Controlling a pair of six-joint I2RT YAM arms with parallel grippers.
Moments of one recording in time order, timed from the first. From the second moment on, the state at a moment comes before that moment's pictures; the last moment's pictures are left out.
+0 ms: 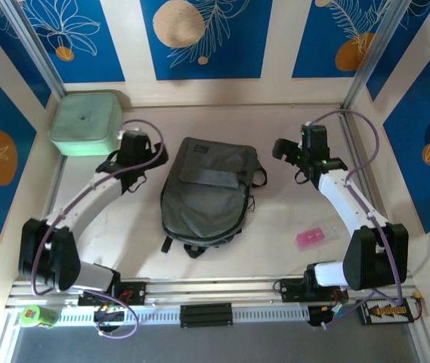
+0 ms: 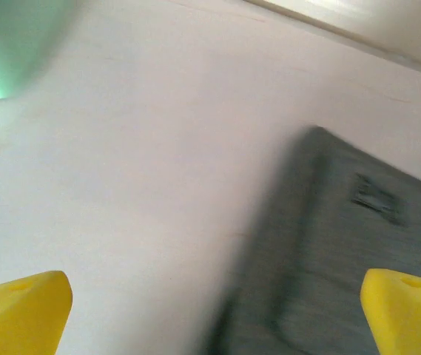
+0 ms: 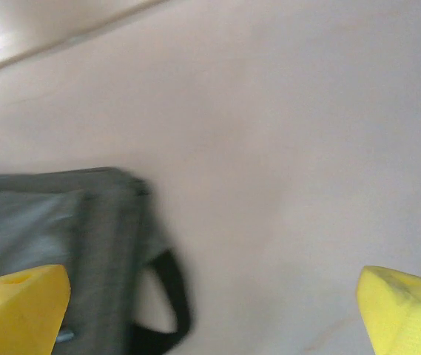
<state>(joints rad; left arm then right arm) -0.32 1.37 0.99 -0.34 -0.28 -0.52 0.11 1.34 0.98 -0.37 0.08 0.39</state>
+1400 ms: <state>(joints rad) -0.10 1.56 0.35 0.85 -0.15 0.08 0.01 1.51 0.42 0.68 -0.06 0.13</state>
